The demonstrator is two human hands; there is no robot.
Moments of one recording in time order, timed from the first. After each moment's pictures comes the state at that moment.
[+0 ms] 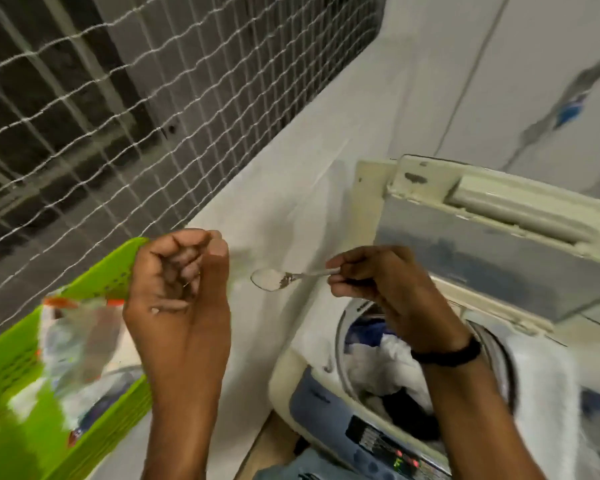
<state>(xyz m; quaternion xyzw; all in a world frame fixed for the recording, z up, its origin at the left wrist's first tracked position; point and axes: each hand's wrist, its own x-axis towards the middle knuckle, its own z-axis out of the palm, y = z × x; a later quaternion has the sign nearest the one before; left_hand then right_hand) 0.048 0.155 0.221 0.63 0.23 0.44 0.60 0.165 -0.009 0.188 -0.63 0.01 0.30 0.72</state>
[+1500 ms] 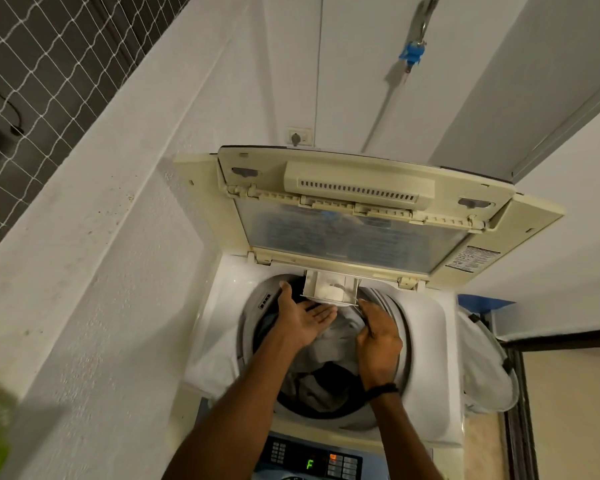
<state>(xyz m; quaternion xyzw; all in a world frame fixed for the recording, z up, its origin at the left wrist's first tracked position) 0.245 -0.053 -0.080 0.20 0.47 -0.27 0.81 0.175 -0.193 -0.060 -0.90 0.16 -0.12 0.40</state>
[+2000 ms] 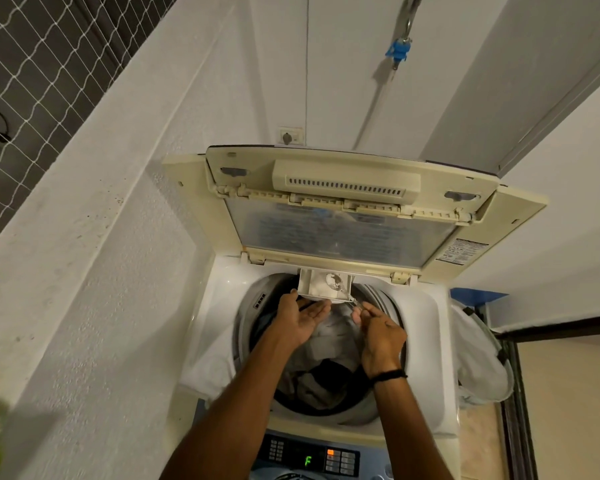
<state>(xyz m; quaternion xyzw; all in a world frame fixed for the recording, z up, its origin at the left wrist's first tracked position) 0.250 -0.060 -0.092 0.24 0.49 -0.26 0.80 0.193 -0.207 -0.064 -0.48 0.49 0.01 0.73</state>
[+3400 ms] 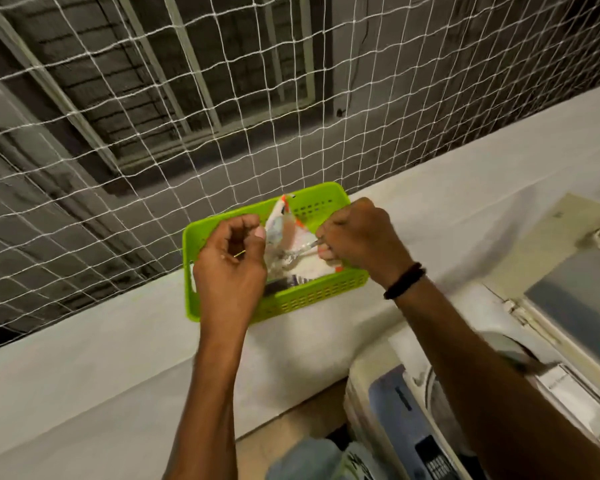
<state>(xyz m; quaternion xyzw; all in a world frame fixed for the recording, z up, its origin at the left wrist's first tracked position) -0.077 0.247 0.194 0.64 0.45 0.46 0.42 0.092 0.192 0.200 -0.80 -0.38 0.27 0.39</state>
